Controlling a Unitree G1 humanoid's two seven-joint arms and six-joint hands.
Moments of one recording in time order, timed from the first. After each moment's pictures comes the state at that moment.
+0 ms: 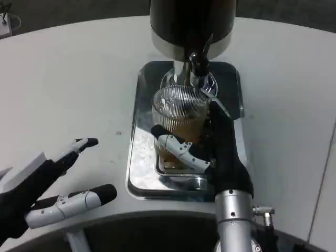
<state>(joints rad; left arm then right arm) 0.04 0.71 0.26 -0.48 0.24 0.10 -0.46 -0.52 0.10 0.24 0.24 -0.38 -0.06 -0.47</state>
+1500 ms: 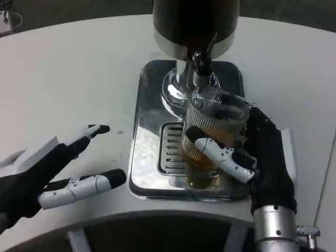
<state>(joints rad) -0.11 0.72 0.19 -0.37 0.25 0.06 -0.46 -0.29 0.08 0.16 -0.11 -0.28 -0.03 -0.35</state>
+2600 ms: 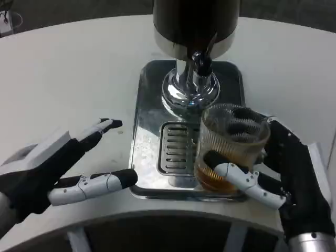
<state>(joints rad) -0.13 0.72 0.17 -0.39 0.27 0.04 -0.45 -0.05 0.01 0.12 -0.40 -0.27 -0.02 -0.16</state>
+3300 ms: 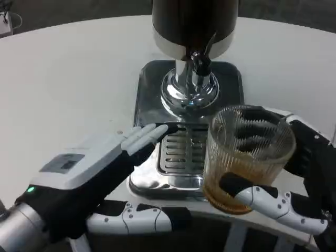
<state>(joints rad) -0.05 0.71 0.10 -0.72 0.34 0.05 -0.49 0.16 -0.12 0.05 -0.73 -0.14 -0.03 0.06</state>
